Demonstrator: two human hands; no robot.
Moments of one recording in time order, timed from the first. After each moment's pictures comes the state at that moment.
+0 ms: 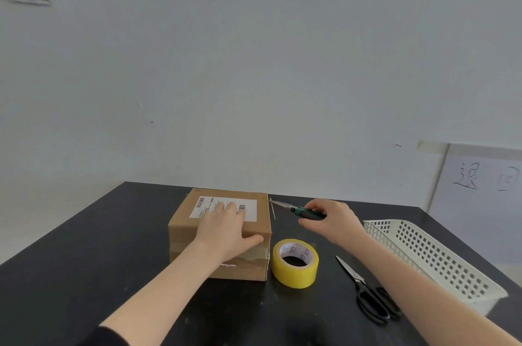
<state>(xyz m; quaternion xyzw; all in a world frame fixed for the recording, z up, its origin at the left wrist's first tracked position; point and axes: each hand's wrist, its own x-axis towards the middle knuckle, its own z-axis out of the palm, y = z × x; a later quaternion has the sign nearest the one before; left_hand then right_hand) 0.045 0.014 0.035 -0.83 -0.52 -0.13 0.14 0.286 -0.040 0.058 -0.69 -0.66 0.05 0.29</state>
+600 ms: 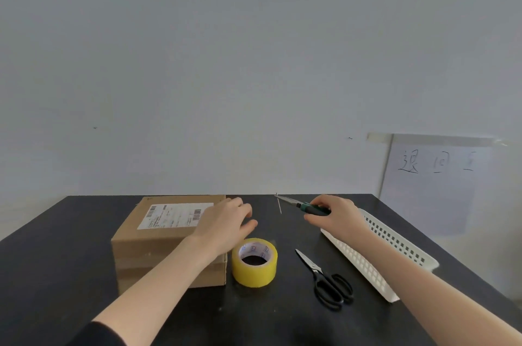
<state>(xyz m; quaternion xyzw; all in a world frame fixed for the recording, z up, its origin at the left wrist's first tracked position) 0.119 0.011 0.049 -0.90 -0.36 -0.24 0.07 0.361 -0.084 0.064 -0.75 -0.57 0.03 0.32</state>
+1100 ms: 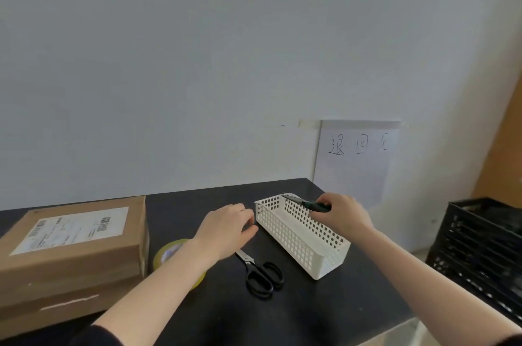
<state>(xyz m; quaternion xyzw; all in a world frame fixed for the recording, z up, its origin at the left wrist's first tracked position) 0.254 -0.024 0.028 -0.94 -0.24 -0.22 0.01 0.470 -0.169 0.060 -0.86 -0.44 -0.04 0.24</state>
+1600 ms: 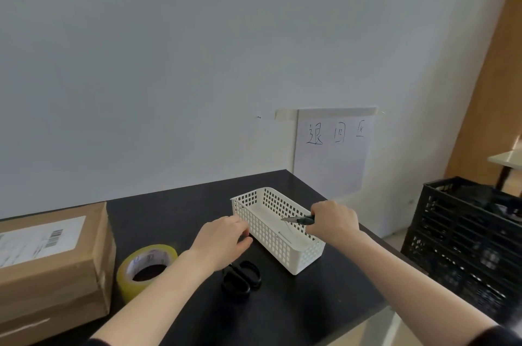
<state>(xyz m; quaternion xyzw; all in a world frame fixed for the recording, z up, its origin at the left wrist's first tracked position) 0.301 -0.033 -0.001 -0.96 -0.20 -0.18 -0.01 0.498 -0.177 0.033 -0.91 -0.41 -0.07 0.05</state>
